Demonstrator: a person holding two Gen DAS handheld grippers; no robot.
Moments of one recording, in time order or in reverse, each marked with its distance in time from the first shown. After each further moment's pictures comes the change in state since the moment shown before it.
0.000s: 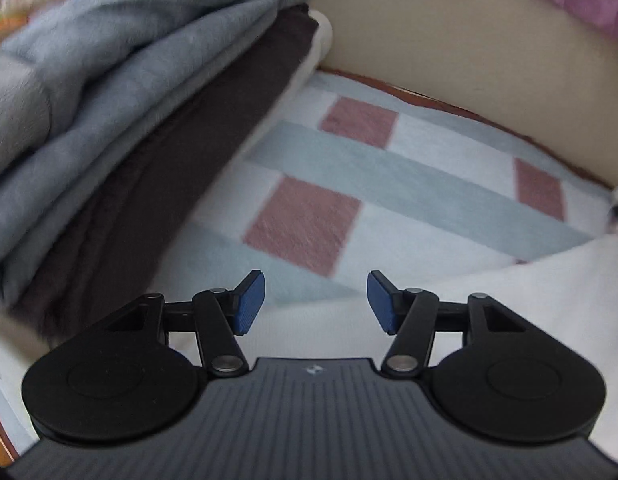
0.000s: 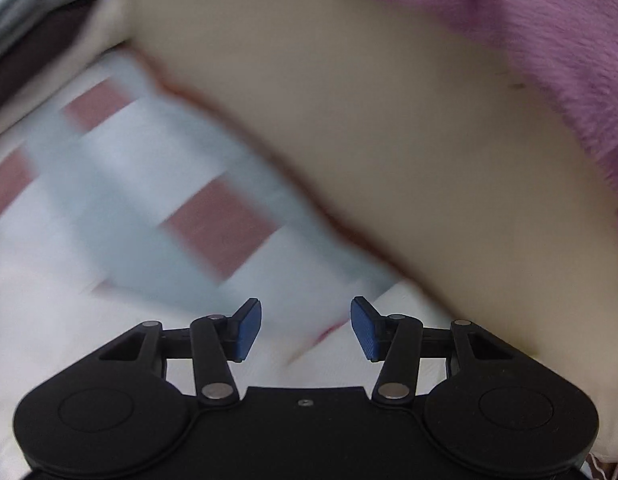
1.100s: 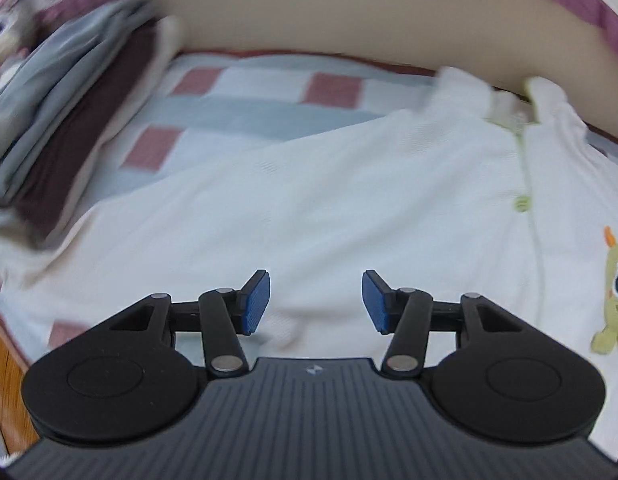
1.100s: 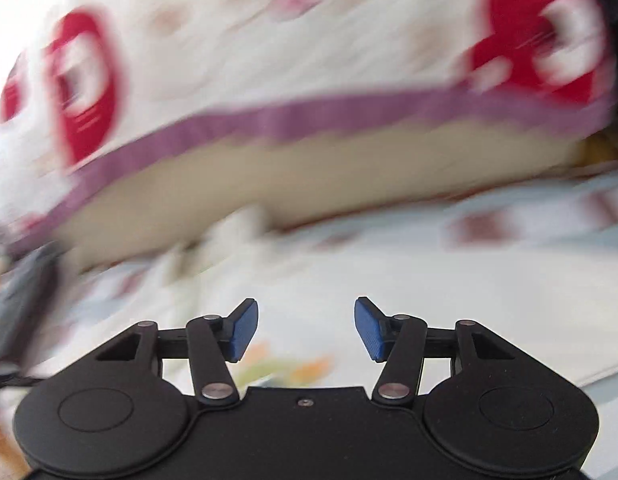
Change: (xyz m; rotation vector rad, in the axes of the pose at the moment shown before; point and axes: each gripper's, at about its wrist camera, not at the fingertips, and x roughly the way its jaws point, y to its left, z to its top) left arm -0.150 -0.134 -0.071 0.116 0.142 -0.059; right arm -0.160 -0.238 -0.382 0.759 -0.404 0.285
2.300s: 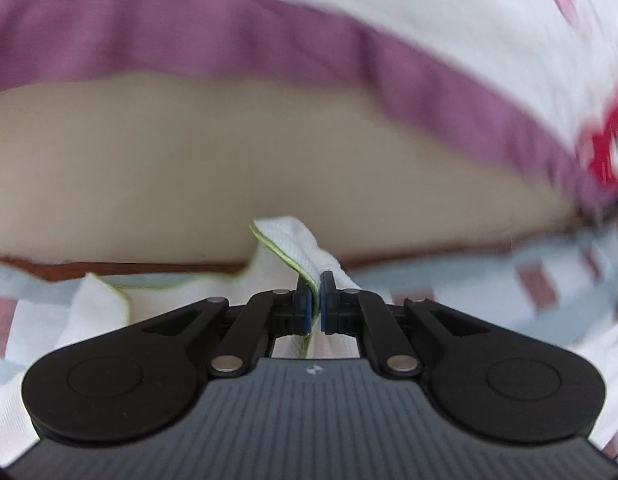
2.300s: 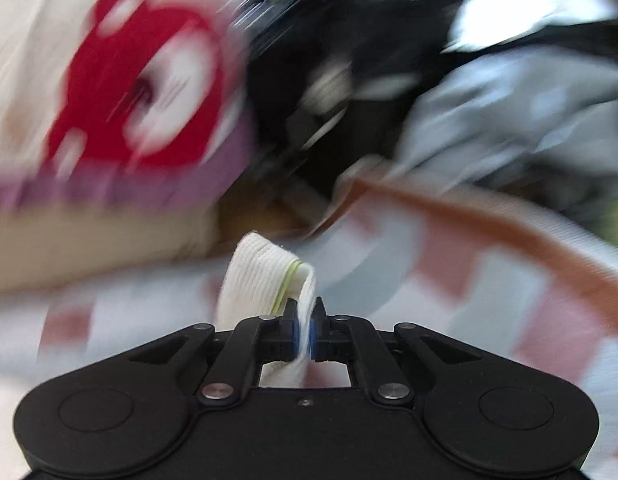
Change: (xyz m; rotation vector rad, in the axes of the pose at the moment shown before) left arm 0.084 -0.256 0.148 0.197 -0.326 -0.460; right arm -0.086 -0.236 -0.006 0.087 -0.446 -0.844
